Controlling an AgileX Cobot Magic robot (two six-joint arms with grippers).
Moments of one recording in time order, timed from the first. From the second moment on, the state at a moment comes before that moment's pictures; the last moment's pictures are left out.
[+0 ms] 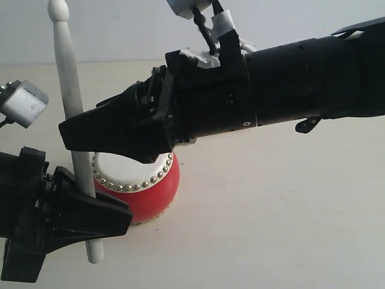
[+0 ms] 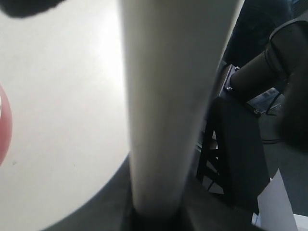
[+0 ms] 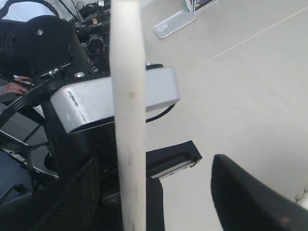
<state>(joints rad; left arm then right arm) -0.49 1.09 -0.52 -1.22 0.85 1.19 0.70 1.50 -0.87 1.73 0.88 -1.58</state>
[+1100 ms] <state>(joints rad) -0.49 1.09 -0.55 -1.23 0.85 1.22 0.75 1.55 -0.87 1.73 0.83 -1.60</state>
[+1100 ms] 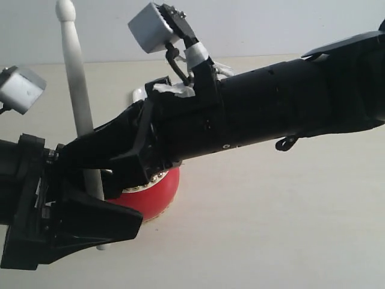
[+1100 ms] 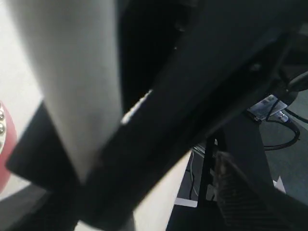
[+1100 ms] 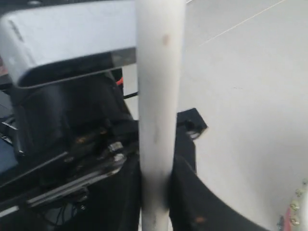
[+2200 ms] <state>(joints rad) -0.49 0.46 -0.66 -0.26 0.84 0.16 0.58 2.18 -1.88 -0.29 0.83 -0.68</state>
